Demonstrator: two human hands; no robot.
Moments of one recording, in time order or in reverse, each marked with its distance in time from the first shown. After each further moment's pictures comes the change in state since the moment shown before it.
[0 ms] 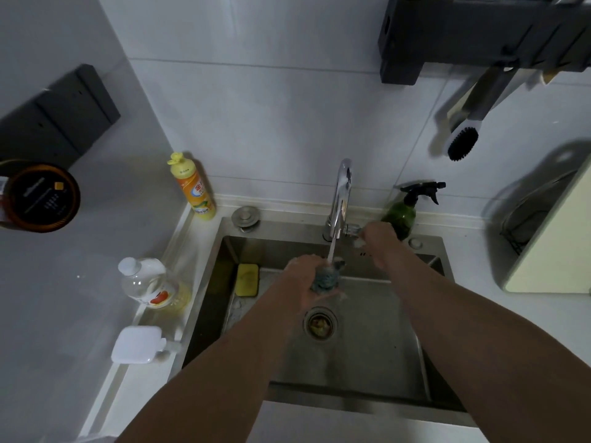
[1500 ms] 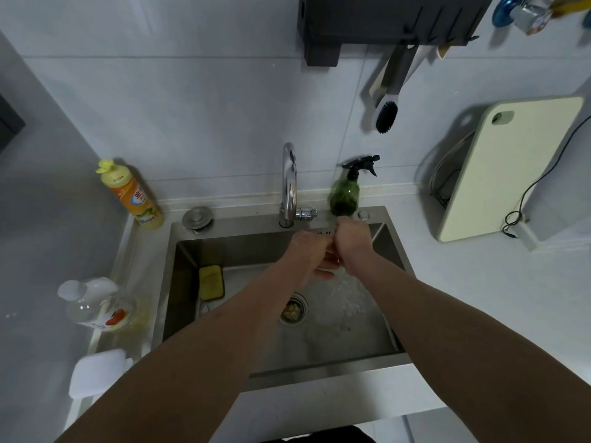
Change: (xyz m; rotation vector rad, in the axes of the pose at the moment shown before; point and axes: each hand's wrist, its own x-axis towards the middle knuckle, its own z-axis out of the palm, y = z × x) left_hand -0.016 -0.009 0.067 0.514 -0.197 0.114; right_hand -0.082 0.026 -0.010 0.618 0.217 0.219
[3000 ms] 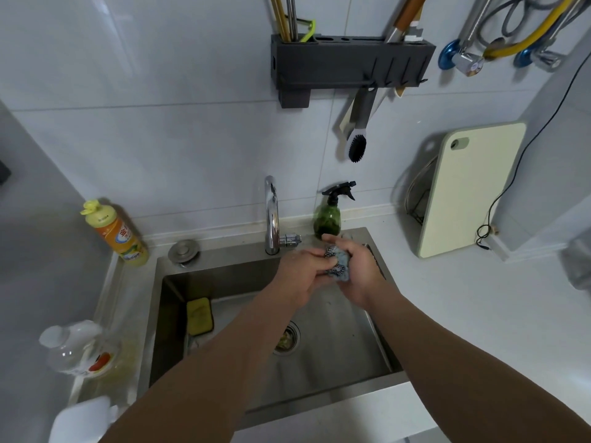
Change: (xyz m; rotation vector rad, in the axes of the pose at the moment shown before) left_hand -0.023 0.020 0.015 -0.367 -0.088 0.110; right_hand -0.027 -0.003 -0.044 0.629 -0.396 -0.005
